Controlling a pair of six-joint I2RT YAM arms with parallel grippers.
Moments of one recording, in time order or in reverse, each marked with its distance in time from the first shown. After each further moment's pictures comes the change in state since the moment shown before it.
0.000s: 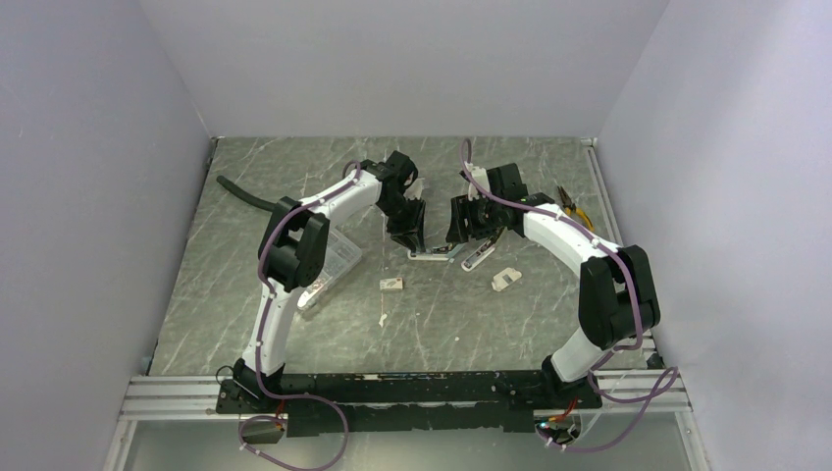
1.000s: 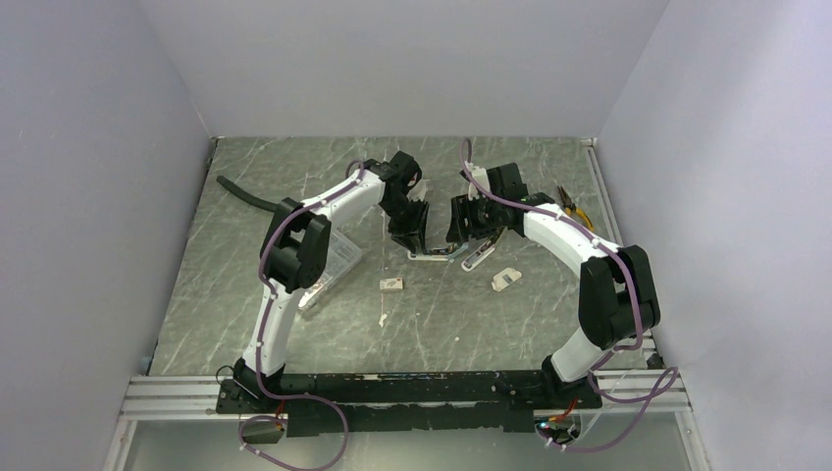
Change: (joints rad) left arm -0.019 0.000 0.021 -0.036 -0.023 0.044; right arm -0.001 0.000 0.002 -0.001 0.000 0.000
